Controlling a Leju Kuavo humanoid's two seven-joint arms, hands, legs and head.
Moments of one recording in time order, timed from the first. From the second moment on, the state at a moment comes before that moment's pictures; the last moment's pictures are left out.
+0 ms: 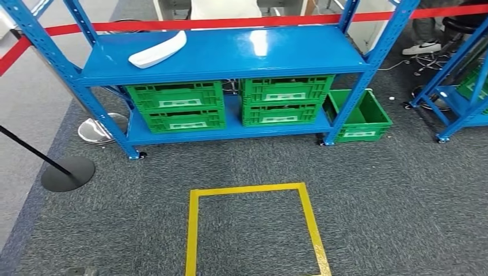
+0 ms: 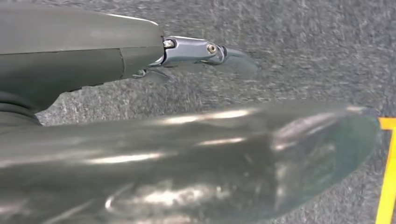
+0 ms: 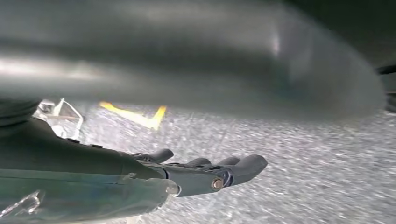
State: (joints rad) left arm -0.07 -0.05 1.38 -0.23 -1.16 -0.10 -0.51; right arm -0.03 0.14 -1.02 -0.20 1.44 0.01 0.08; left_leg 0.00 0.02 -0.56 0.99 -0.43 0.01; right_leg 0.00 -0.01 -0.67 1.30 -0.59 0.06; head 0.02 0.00
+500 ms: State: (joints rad) left arm -0.07 -0.05 1.38 -0.23 -1.17 -0.11 -0.52; right arm -0.05 0.14 -1.05 -0.20 1.43 0.00 0.09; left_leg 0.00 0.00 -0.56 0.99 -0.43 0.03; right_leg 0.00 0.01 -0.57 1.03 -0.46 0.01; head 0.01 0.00
